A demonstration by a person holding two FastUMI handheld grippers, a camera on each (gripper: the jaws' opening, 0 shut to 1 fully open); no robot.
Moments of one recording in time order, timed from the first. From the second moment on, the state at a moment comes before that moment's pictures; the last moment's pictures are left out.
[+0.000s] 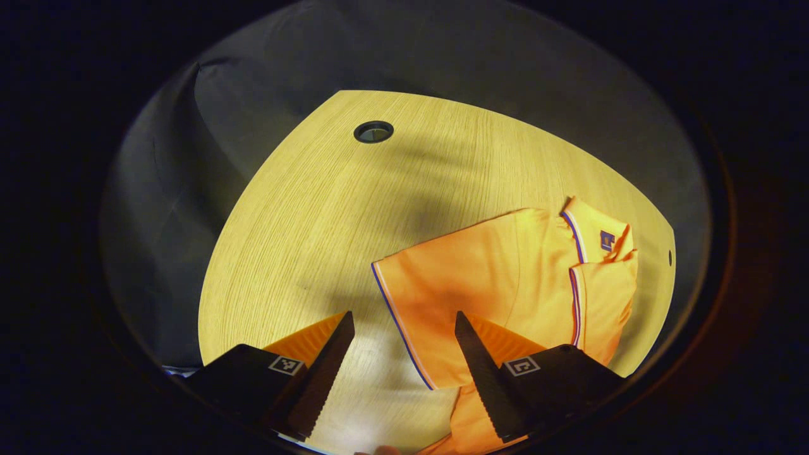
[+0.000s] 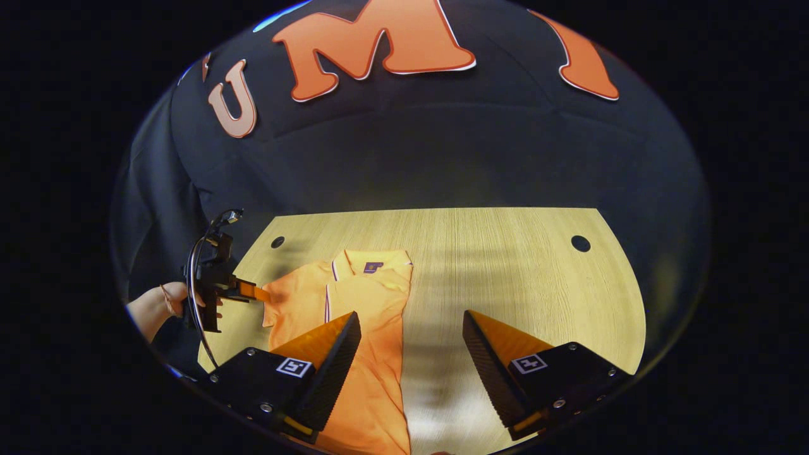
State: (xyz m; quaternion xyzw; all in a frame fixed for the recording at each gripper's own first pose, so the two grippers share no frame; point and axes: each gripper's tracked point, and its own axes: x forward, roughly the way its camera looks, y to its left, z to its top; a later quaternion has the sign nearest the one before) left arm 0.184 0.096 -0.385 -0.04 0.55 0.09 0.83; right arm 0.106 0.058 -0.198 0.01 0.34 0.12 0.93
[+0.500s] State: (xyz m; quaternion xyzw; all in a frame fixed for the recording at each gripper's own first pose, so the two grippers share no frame) left arm 0.177 0.096 -0.406 -0.09 0.56 0.12 0.81; right arm 0.120 0.036 -0.189 0.00 0.31 0.11 0.94
